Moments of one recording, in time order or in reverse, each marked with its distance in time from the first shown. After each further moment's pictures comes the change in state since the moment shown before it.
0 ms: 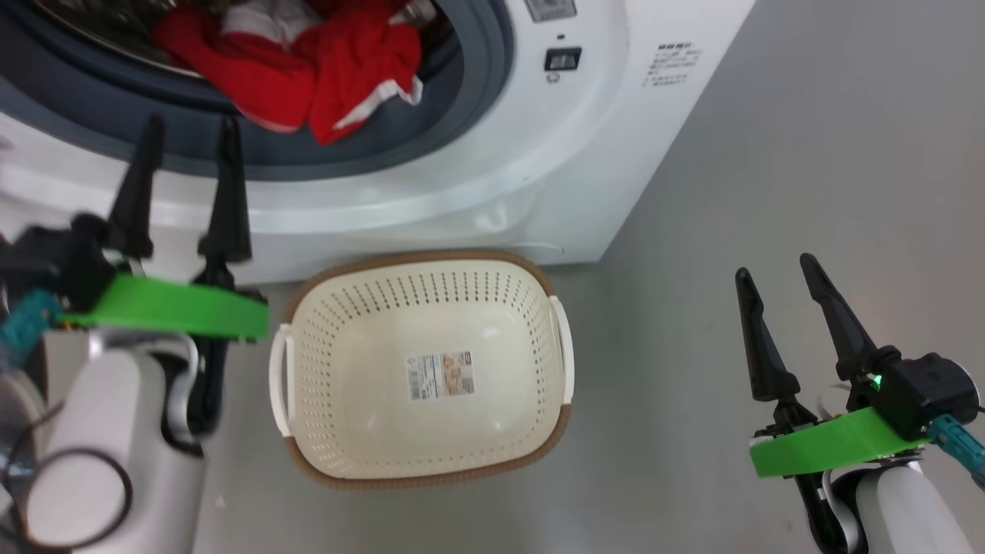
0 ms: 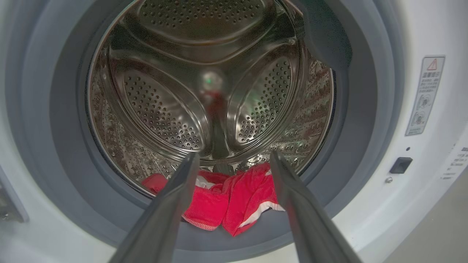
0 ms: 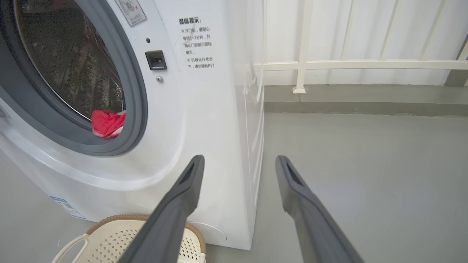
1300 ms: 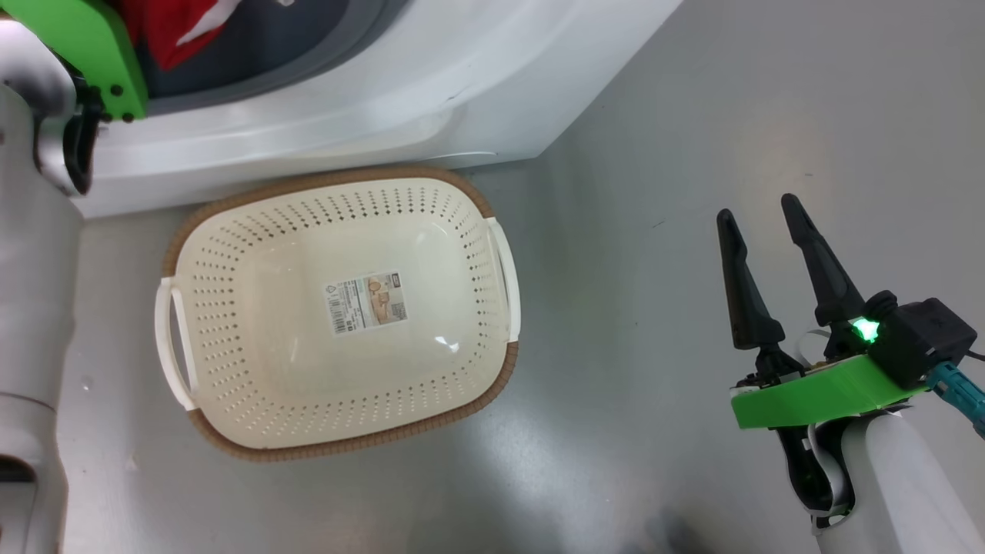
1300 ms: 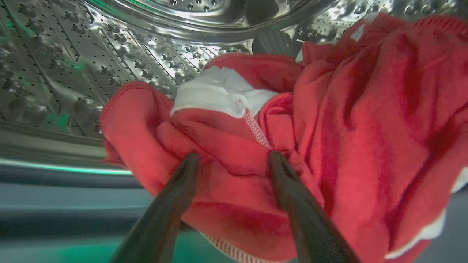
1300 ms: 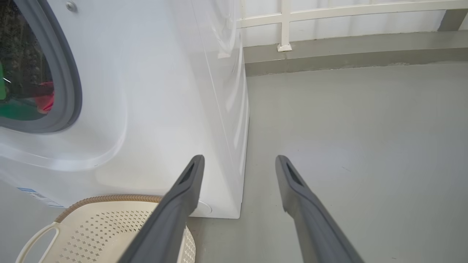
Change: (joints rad) left arm -0.734 0.075 -0.140 0.806 0.104 0.054 0.351; right arm -0.126 -0.003 0.054 0.019 0.090 0.000 0.000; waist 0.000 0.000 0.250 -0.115
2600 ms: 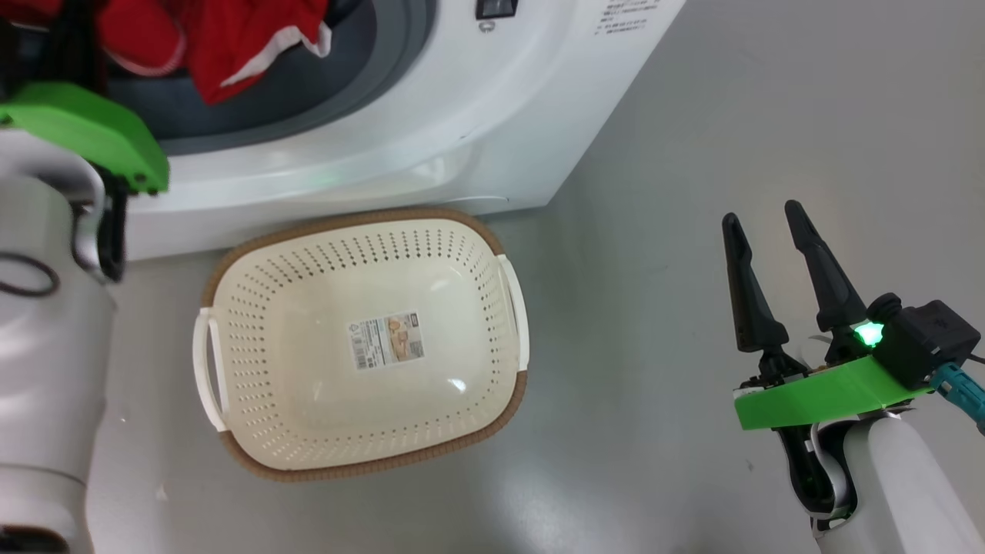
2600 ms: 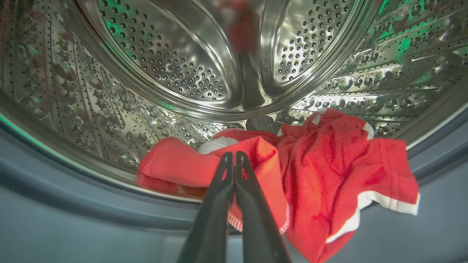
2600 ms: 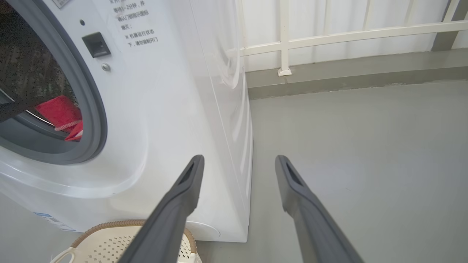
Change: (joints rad) left arm 0.168 0.015 0.008 -0.063 -0.064 -0.055 -0.360; right arm 0.004 0.000 -0.005 0.017 0.035 0.000 0.000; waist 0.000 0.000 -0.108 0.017
